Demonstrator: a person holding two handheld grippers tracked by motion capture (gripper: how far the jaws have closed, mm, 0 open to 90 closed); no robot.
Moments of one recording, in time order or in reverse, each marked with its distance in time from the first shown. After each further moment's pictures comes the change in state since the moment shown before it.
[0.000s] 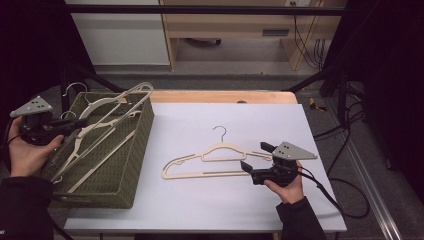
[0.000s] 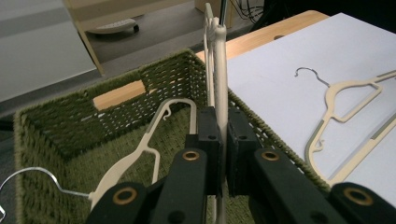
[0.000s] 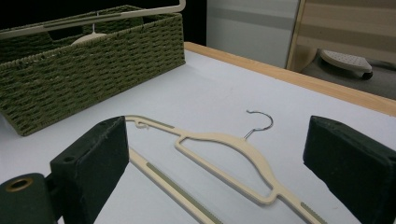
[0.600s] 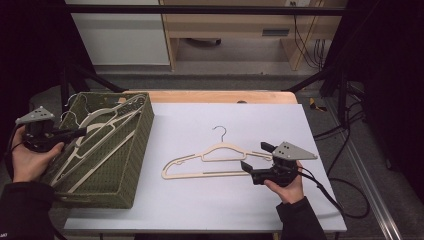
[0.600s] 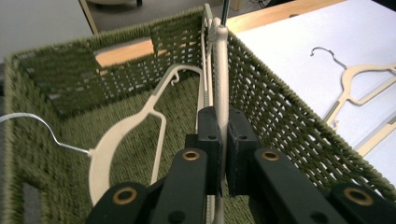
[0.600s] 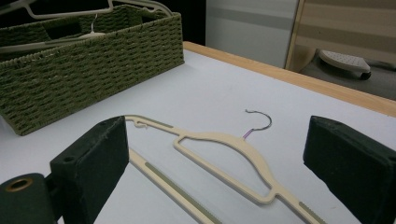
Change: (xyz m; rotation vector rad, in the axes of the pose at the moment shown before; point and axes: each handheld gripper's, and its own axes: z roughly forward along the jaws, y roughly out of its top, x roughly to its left) left arm 0.012 -0.032 0.016 0.064 -0.005 -0.087; right arm 0.000 0.000 0.000 -0.001 -0.006 -0.002
